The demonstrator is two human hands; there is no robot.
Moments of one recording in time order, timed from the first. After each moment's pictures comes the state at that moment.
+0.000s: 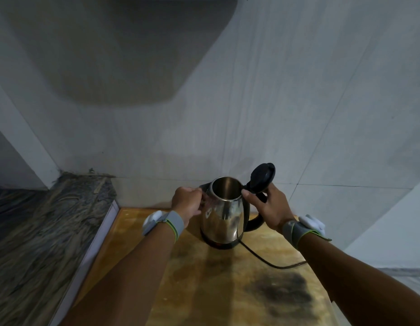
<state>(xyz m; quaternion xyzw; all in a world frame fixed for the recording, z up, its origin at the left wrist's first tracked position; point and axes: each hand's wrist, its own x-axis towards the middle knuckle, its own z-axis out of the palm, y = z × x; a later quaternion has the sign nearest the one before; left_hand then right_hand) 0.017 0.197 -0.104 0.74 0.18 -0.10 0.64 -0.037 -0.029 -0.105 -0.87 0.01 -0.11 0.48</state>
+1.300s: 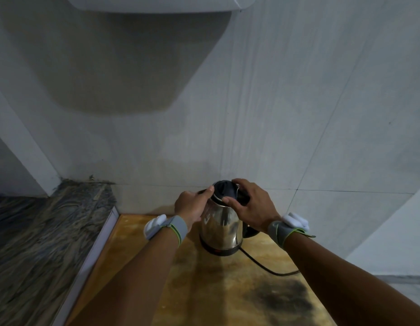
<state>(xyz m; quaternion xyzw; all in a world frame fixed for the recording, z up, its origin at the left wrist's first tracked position) 0.014 0.188 -0.097 0.80 0.15 -0.11 0.57 -0.016 -0.005 -0.100 -0.93 -0.06 -0.13 0.34</state>
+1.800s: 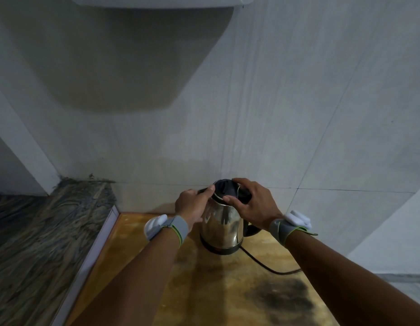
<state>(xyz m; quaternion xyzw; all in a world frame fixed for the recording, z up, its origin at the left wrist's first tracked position) 0.015 0.189 -0.100 0.80 0.15 -0.11 0.57 -0.013 -0.008 -0.100 -0.93 -0.06 -0.14 0.34</state>
